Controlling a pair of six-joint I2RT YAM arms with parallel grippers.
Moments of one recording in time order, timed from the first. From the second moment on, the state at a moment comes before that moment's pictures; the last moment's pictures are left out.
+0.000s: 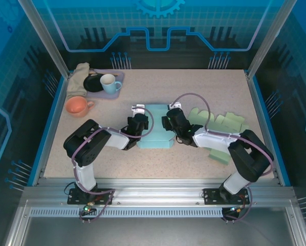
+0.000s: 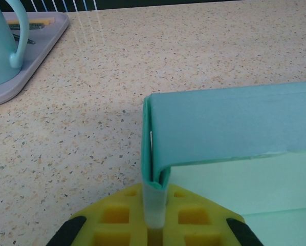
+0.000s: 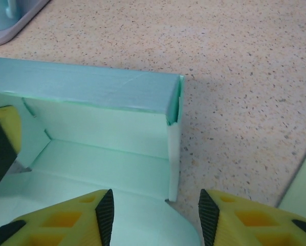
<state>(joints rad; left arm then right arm) -0.60 1.86 0.74 0.63 -0.56 -0.26 0.70 1.58 0.85 0.08 0.36 0.40</state>
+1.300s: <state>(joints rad) -0.64 1.87 0.74 0.64 -0.63 -0.20 0.51 1.75 1.05 0.03 0.00 0.48</state>
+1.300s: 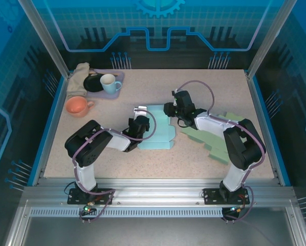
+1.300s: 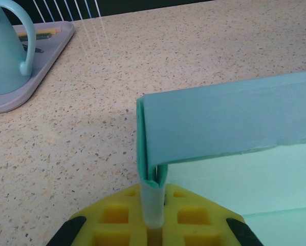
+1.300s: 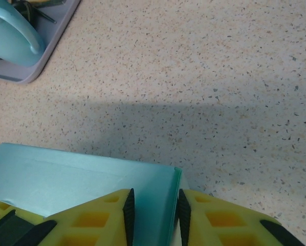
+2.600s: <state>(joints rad) -0.67 1.35 0.60 0.07 -0.56 -0.70 0.54 1.71 0.94 0.20 0.13 0.52</state>
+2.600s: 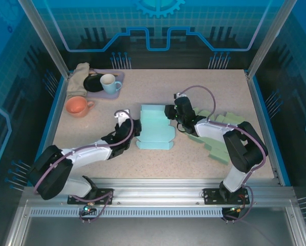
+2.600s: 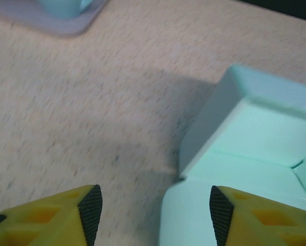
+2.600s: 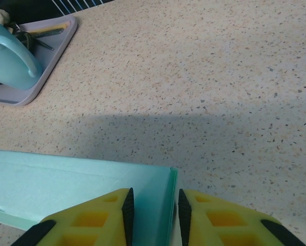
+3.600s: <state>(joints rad) -0.75 0.91 0.30 0.03 -0.25 -1.06 0.54 1.70 0.92 0.20 0.19 0.54</state>
